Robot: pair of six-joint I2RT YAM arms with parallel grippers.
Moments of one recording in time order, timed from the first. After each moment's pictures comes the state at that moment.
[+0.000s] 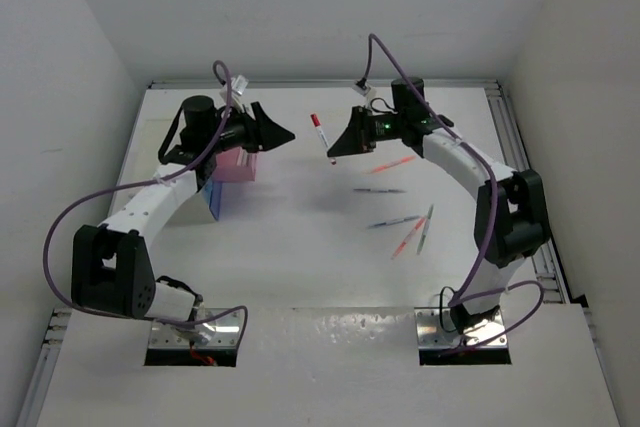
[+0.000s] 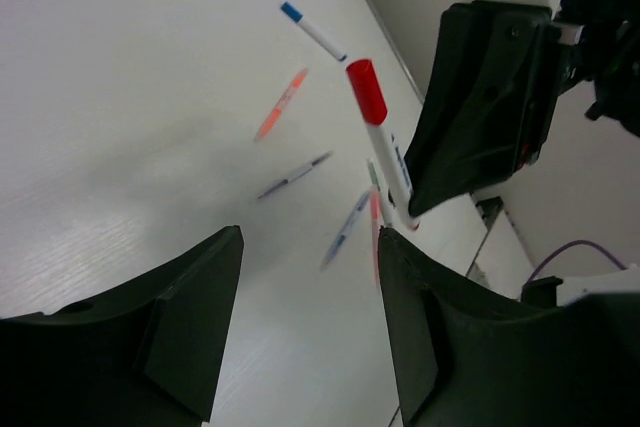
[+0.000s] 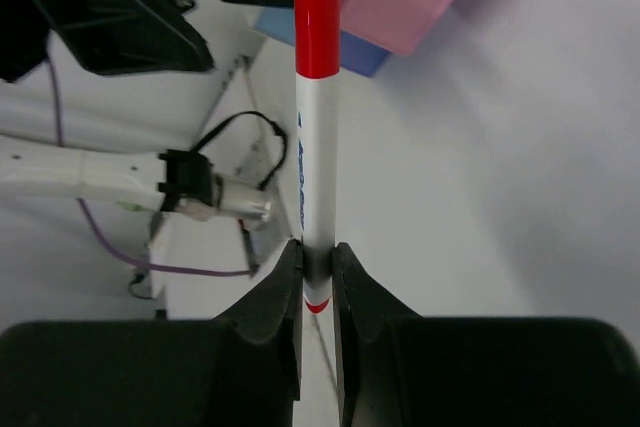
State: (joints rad) left arm -0.18 1.38 1.01 0.12 0.71 -0.53; right arm 0.30 1.76 1.32 -0.19 -1.03 0.33
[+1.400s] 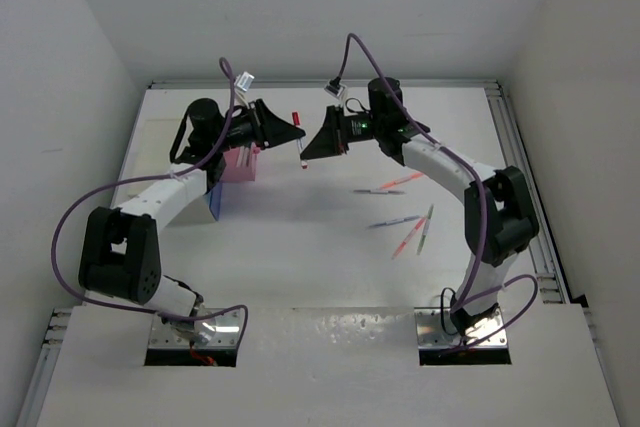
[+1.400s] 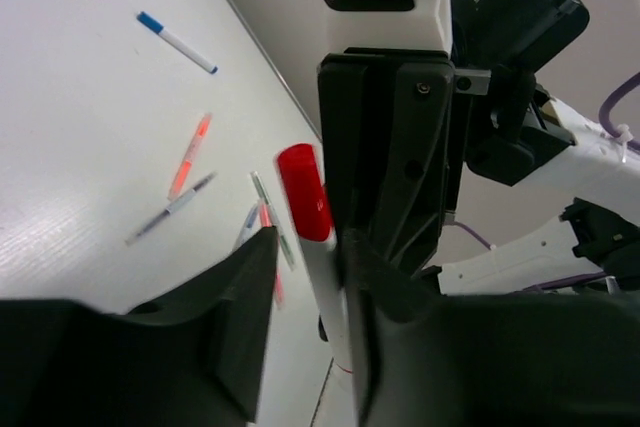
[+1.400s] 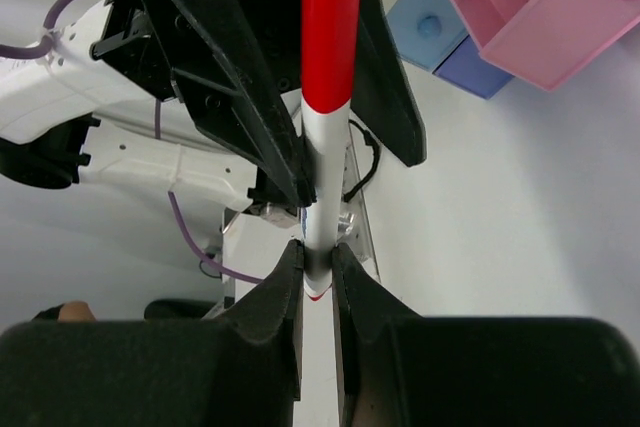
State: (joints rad) left arm -0.21 1.47 0.96 0.52 0.88 -0.87; right arm 0.45 1.80 1.32 0.16 -1.11 0.70
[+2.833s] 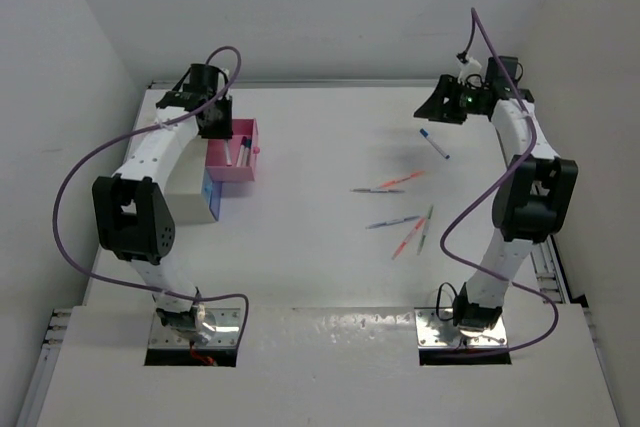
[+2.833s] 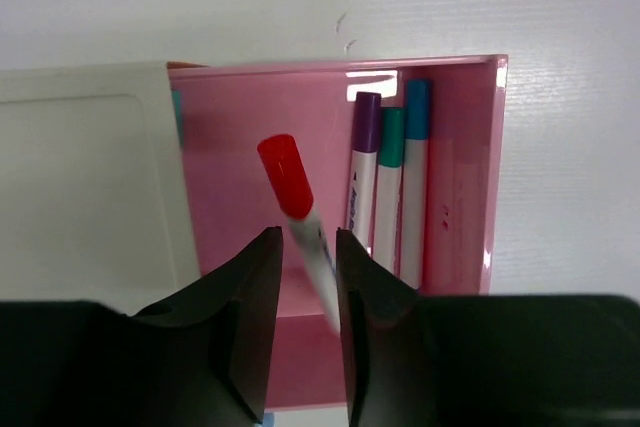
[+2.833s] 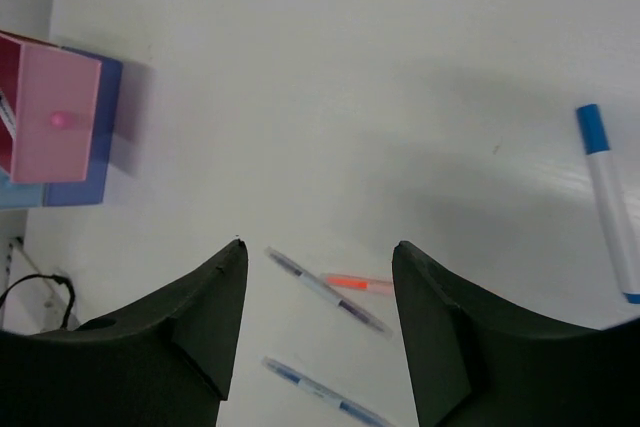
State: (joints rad) left arm -0.11 1.73 1.56 -0.73 -0.06 -0.10; right arm -0.17 1.91 1.59 -0.52 -0.78 0.08
